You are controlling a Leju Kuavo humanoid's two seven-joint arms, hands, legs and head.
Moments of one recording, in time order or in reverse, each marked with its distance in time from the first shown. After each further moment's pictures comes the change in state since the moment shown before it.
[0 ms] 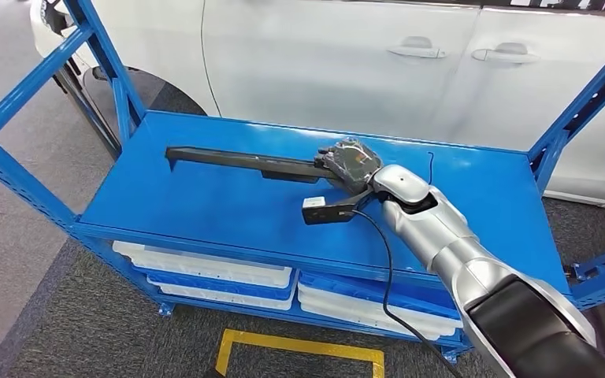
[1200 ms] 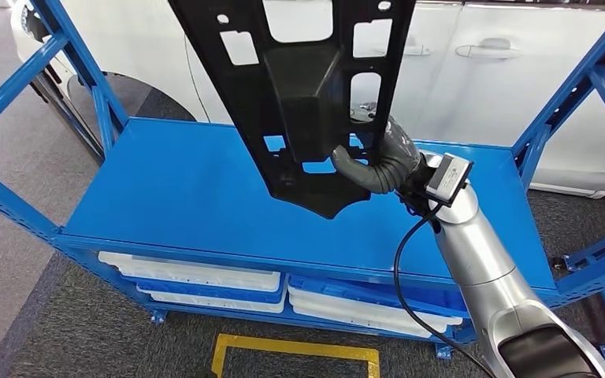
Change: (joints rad) left arm 0.010 0.007 0.027 0.000 0.084 0.032 -0.033; right arm 0.219 -0.076 -0.267 -0.735 -1.030 0.600 -0.246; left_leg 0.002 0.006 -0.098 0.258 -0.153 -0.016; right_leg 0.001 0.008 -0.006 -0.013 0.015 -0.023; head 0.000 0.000
